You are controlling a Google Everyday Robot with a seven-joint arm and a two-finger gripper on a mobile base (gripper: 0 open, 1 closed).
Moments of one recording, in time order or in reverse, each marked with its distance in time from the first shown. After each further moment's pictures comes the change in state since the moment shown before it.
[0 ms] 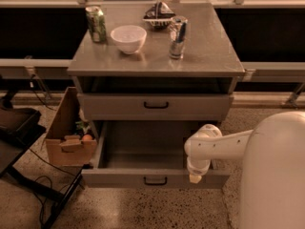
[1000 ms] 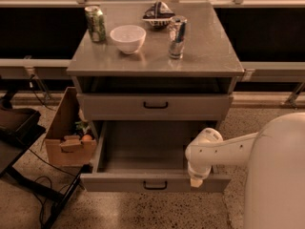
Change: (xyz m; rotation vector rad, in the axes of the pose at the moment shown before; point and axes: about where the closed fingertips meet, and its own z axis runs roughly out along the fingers) arm 0.005 0.013 -0.003 0.025 0.005 -0.008
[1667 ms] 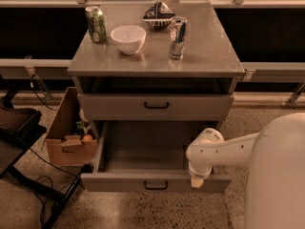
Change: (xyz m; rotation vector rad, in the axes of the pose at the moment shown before) arm 0.000 0.000 0.000 0.000 0.000 0.000
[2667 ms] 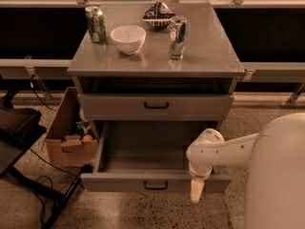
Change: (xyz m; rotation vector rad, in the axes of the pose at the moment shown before) arm 0.000 0.000 0.000 0.000 0.000 0.000
